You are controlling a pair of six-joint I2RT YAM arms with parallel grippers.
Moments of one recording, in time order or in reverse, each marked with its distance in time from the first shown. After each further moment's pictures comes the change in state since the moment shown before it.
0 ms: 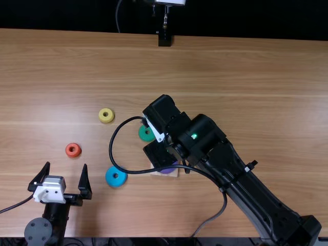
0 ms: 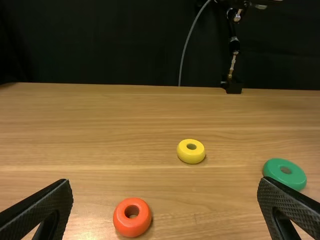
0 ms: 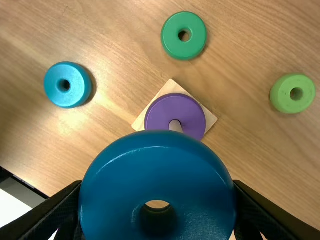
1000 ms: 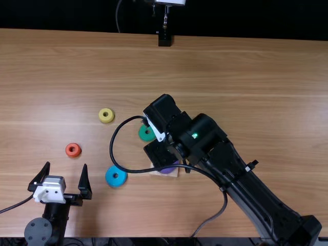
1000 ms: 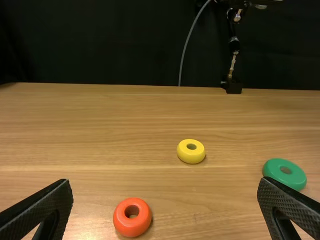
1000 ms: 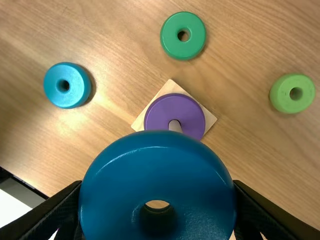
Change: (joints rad) left arm 0.000 0.000 0.000 0.000 0.000 0.000; right arm -0.010 0.000 0.000 0.000 0.000 0.000
